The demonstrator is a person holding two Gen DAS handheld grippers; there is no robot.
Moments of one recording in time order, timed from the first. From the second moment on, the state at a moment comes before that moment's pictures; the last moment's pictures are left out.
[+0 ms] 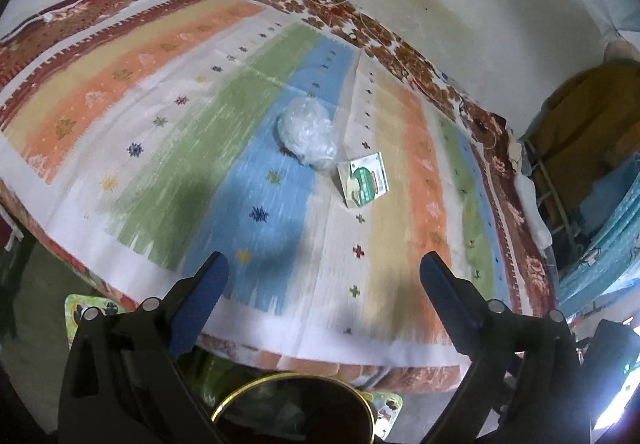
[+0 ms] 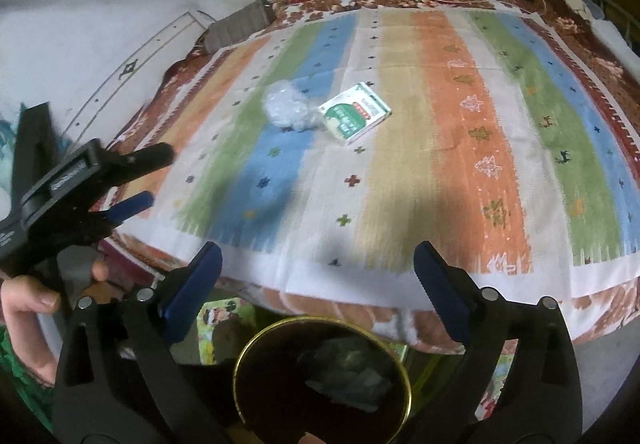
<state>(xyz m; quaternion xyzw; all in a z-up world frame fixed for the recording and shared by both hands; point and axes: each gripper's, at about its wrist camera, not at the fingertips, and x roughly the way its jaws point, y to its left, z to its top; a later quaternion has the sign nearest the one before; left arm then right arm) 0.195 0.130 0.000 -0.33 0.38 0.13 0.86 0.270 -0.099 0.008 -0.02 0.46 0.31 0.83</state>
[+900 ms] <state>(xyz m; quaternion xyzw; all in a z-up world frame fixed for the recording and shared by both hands) 0.286 0.183 -0.040 -0.35 0.37 0.11 0.85 0.345 -0.054 -0.010 0.04 0.49 0.31 0.81</state>
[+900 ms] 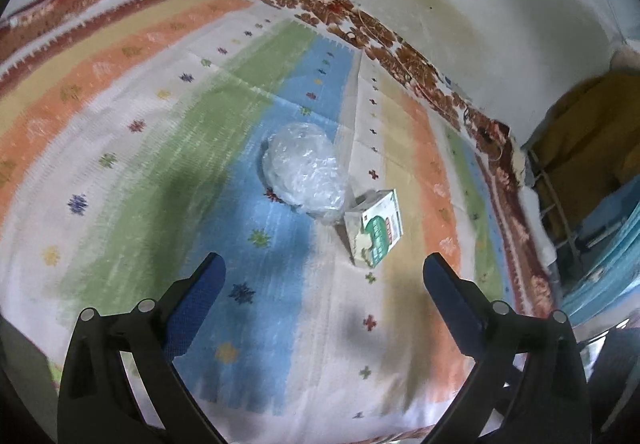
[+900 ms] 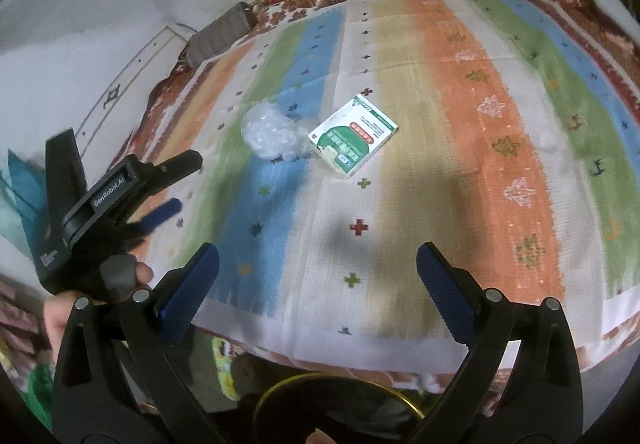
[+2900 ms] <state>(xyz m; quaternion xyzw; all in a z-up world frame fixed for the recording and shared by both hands) 0.381 0.253 -0.137 -0.46 0.34 0.02 0.82 0.524 0.038 -0.141 0.18 0.59 0.18 0.77</state>
